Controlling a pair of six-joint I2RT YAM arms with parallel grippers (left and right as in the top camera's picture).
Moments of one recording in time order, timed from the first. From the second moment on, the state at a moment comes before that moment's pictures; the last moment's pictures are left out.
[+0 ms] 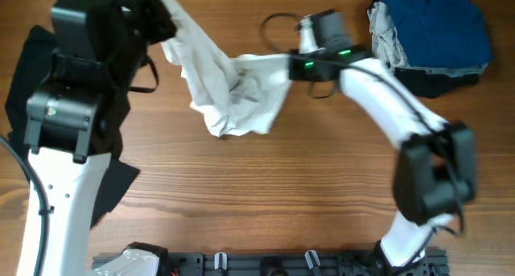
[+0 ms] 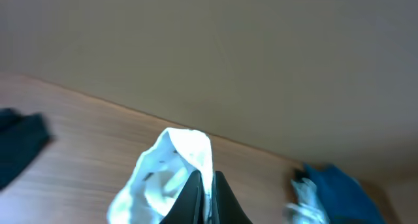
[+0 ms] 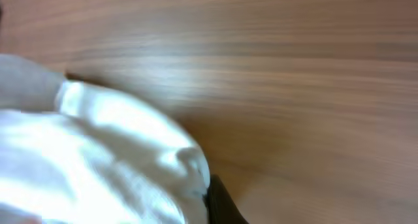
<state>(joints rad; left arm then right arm) -0.23 1.36 1.73 -0.73 -0.15 -0.49 0.29 1.90 1.47 -0.57 -0.23 0.34</state>
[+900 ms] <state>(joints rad) -0.03 1.07 1.73 -0.92 -0.22 -0.51 -0.13 1.24 1.48 -0.98 -0.32 0.07</state>
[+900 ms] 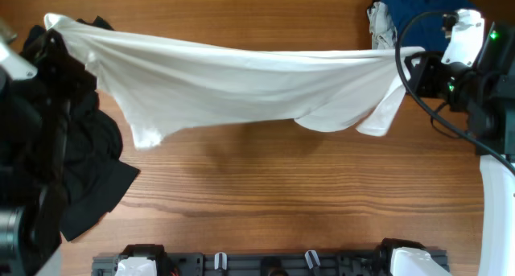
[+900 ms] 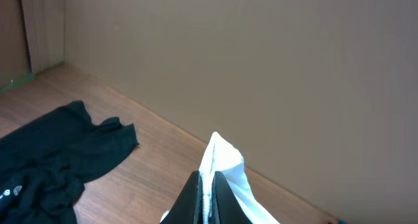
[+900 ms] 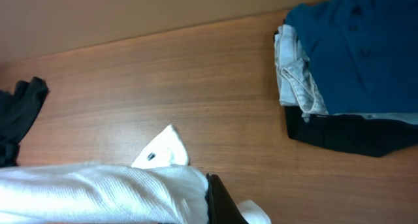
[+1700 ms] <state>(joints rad) -0.03 0.80 1.74 -1.03 -0.36 -0.48 -0.24 1.06 1.82 -1.18 -0.34 0.01</state>
